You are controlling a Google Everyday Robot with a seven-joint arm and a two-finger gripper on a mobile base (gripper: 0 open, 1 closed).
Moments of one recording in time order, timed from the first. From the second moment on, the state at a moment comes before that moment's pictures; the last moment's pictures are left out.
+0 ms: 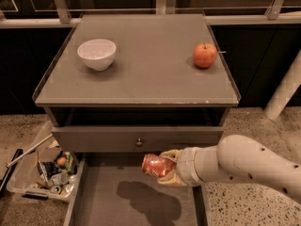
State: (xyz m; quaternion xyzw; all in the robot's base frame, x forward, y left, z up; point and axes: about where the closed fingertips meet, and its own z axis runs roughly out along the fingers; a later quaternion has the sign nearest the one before) arm 0.428 -0.062 0.655 -0.63 0.68 0.12 0.34
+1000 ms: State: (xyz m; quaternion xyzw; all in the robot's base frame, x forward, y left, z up) arm 0.480 -0.081 0.506 -0.62 0.70 0.11 0.34
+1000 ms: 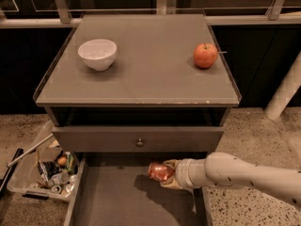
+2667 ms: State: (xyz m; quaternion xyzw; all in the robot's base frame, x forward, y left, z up) arm 0.467 -0.041 0.385 -0.60 0.71 0.18 0.32
